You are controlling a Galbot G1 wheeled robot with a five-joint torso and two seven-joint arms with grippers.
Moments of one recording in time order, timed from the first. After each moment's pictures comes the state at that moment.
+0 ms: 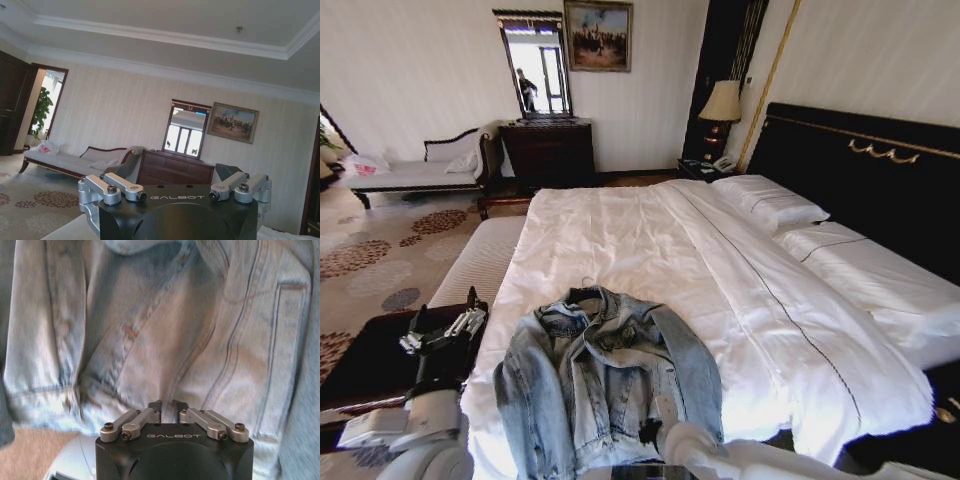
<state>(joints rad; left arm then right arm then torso) 1.76 -1.60 -0.90 -2.50 -0.45 0.02 -0.09 -0.84 0.80 -0.79 2.16 1.48 -0.43 1.16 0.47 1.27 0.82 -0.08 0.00</state>
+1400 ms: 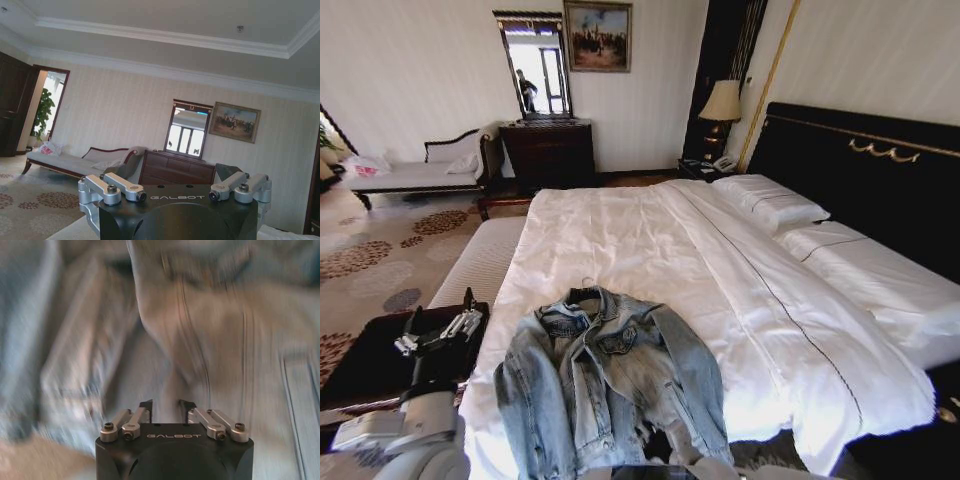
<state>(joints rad) 1.77 -1.59 -0.92 -2.50 -0.46 0.01 -0.10 -0.91 0.67 -0.86 2.13 0.98 -0.22 0.71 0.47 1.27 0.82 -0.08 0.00</state>
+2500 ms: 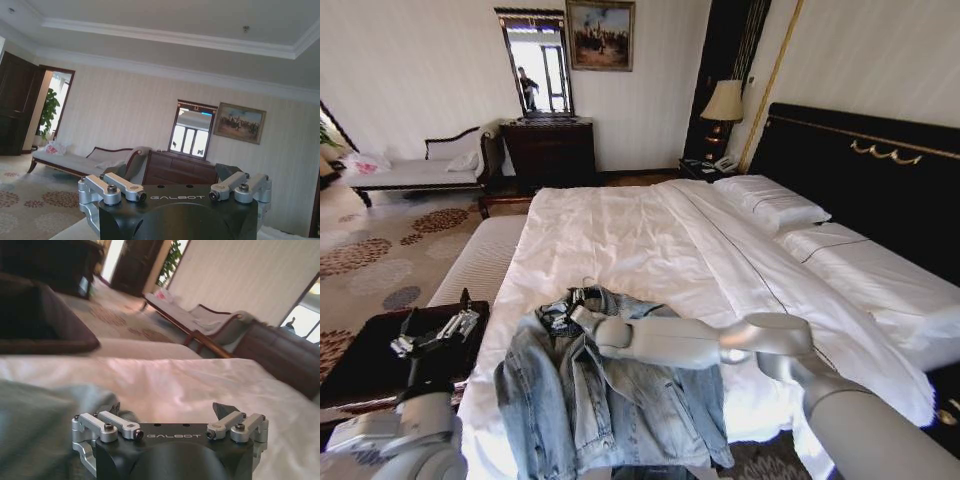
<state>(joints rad) 1.77 -1.59 -0.94 -2.50 -0.48 0.02 -0.10 -0.03 1.38 -1.19 1.37 0.76 -0.19 0.47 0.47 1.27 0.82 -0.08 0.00</state>
